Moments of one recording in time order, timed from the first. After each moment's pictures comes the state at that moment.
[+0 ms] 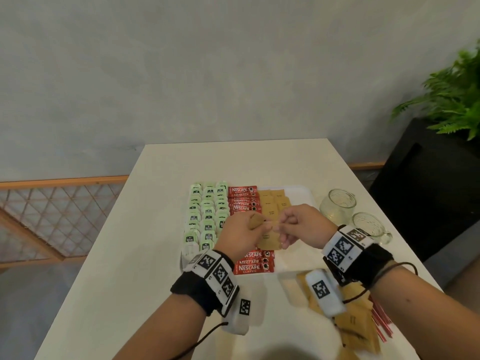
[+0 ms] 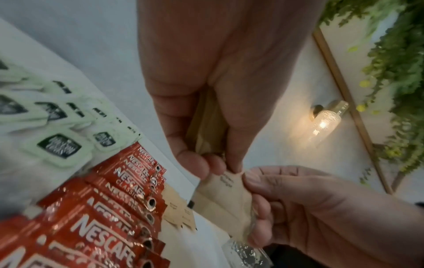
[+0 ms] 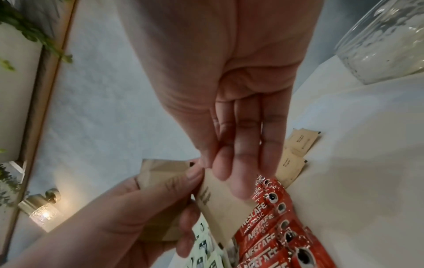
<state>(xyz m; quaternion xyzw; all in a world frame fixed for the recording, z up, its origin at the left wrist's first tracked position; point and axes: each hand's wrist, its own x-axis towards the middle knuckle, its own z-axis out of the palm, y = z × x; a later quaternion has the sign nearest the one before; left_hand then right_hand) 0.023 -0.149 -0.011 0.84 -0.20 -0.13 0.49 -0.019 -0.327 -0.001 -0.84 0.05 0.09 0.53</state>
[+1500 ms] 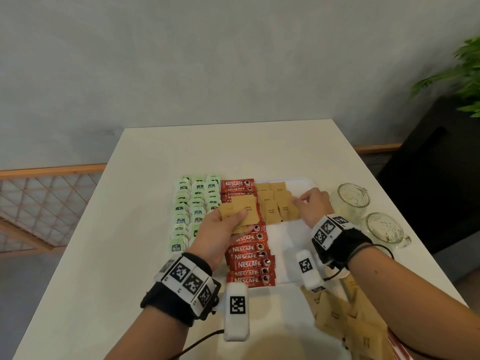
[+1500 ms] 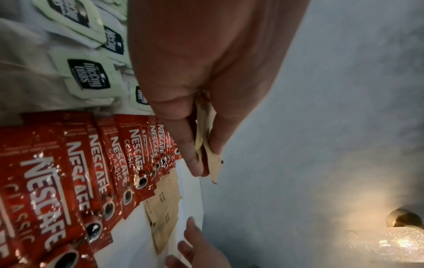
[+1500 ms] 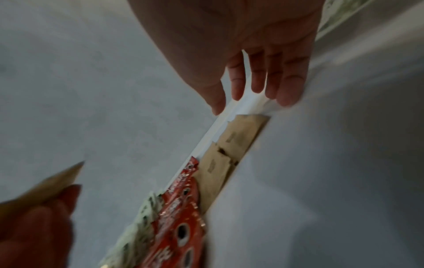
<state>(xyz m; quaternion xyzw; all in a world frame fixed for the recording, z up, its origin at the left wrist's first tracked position) 0.071 -0.144 -0.038 0.55 0.06 -0.28 0.78 0.061 -0.374 -0.068 -0.87 0.33 -0.03 0.36</state>
